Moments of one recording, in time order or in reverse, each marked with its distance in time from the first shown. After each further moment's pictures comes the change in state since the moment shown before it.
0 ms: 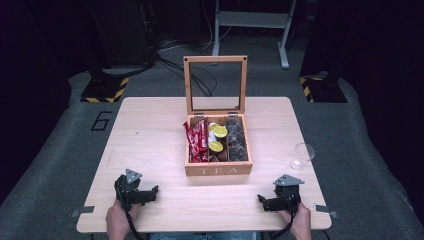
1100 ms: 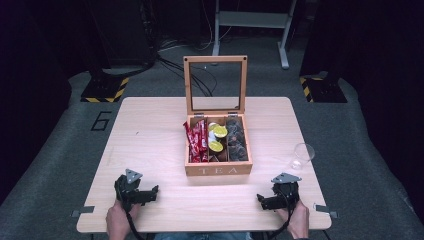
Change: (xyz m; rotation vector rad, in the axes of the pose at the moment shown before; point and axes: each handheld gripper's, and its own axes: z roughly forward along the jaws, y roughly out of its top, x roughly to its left) left arm -0.001 0.000 0.000 -0.001 0.005 -0.011; right arm 0.004 0.009 0.002 0.057 -0.018 0.029
